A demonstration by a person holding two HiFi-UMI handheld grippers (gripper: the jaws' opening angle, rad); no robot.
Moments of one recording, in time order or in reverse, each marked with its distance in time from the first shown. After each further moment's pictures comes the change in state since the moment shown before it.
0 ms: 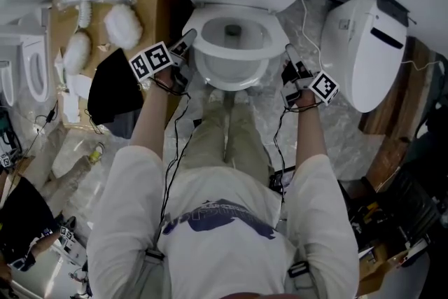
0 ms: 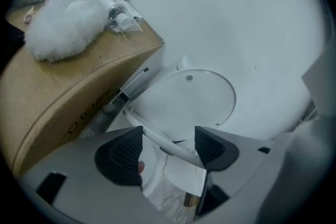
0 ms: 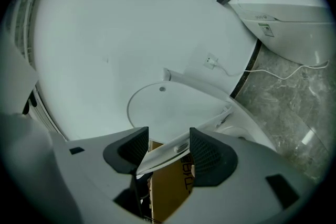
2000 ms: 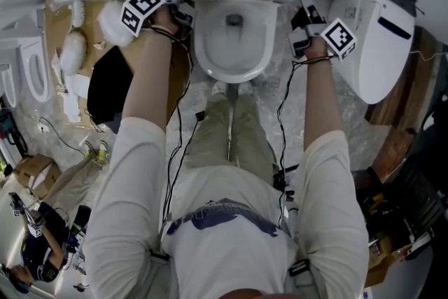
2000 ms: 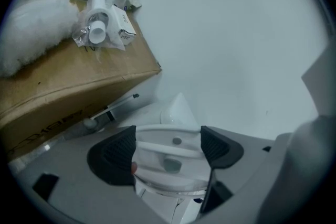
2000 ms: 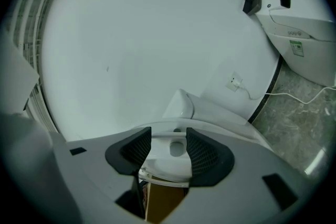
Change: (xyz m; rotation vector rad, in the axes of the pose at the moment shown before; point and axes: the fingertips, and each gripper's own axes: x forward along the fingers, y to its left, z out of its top) left arm 0.067 -0.032 0.135 -0.205 -0.299 -0.025; right arm 0.090 0.041 0.100 -0.066 -0.149 0.051
